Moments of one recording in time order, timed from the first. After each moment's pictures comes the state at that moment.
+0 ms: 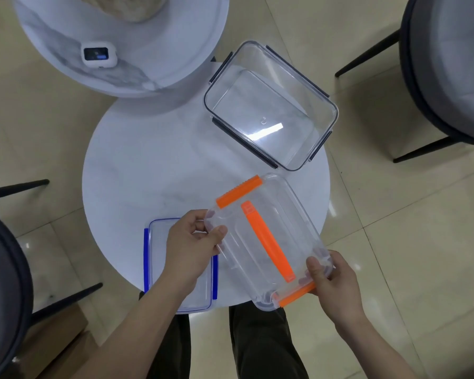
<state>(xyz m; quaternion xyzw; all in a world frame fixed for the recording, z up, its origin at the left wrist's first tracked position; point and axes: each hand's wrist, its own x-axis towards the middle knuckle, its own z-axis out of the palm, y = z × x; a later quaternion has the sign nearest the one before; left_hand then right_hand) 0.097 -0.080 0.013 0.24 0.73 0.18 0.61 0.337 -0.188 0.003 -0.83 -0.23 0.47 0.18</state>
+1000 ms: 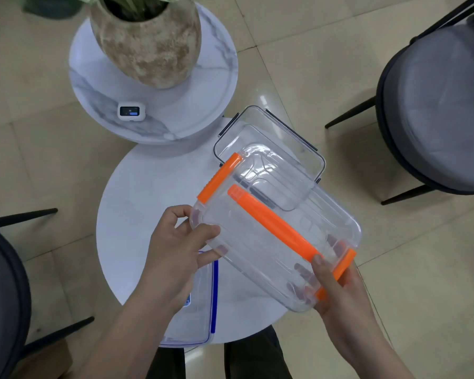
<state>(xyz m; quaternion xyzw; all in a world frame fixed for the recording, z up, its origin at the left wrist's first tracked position) 0.087 -0.022 0.121 0.15 0.65 0.33 0.67 0.311 -0.107 0.107 -0.69 -0.08 0.59 0.40</state>
